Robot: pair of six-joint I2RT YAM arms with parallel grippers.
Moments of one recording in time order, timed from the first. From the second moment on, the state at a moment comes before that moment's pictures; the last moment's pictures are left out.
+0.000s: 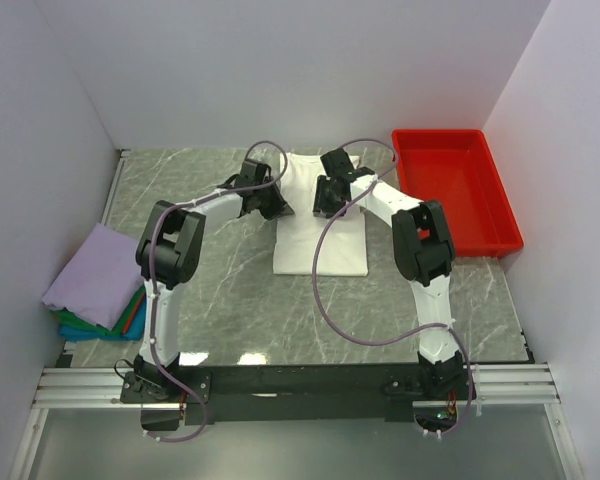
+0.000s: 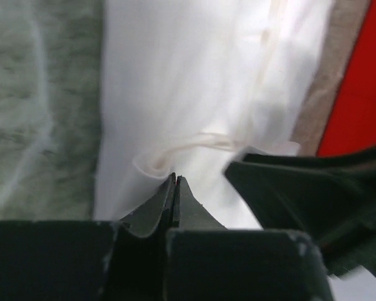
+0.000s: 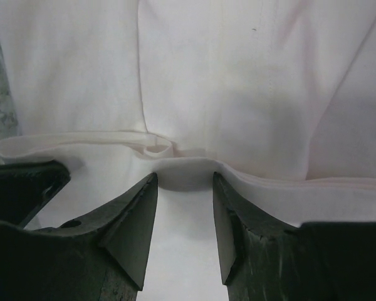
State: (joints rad) left arm -0.41 2.15 1.53 -0.13 0.27 -0.88; right arm 0.42 2.22 1.76 -0.55 0.00 0.53
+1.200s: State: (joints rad) left arm -0.39 1.72 0.86 -0.06 0.23 -0.94; right arm 0.65 1.88 1.18 -0.27 -0.01 0.58
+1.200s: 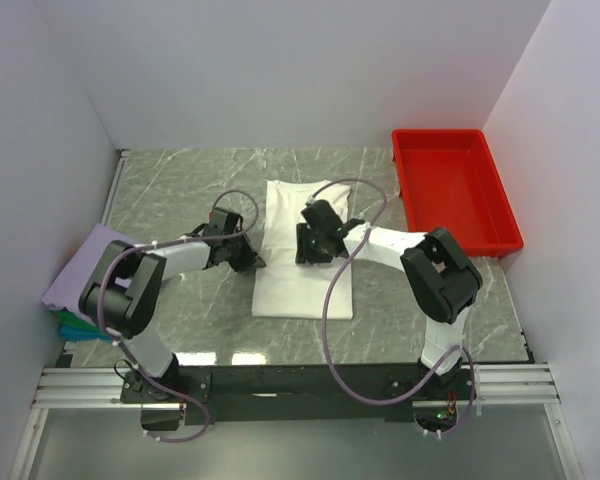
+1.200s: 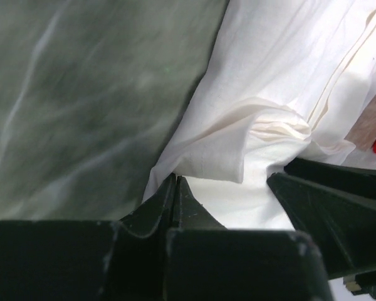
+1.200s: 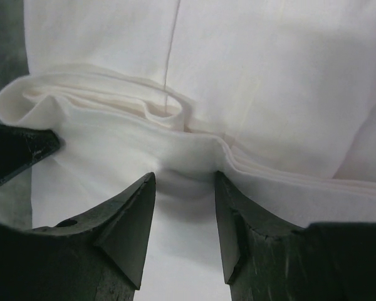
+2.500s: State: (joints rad) left arm -0.41 1.67 0.81 -0.07 0.19 -0.92; right arm 0.62 1.78 1.07 -0.35 0.02 0.58
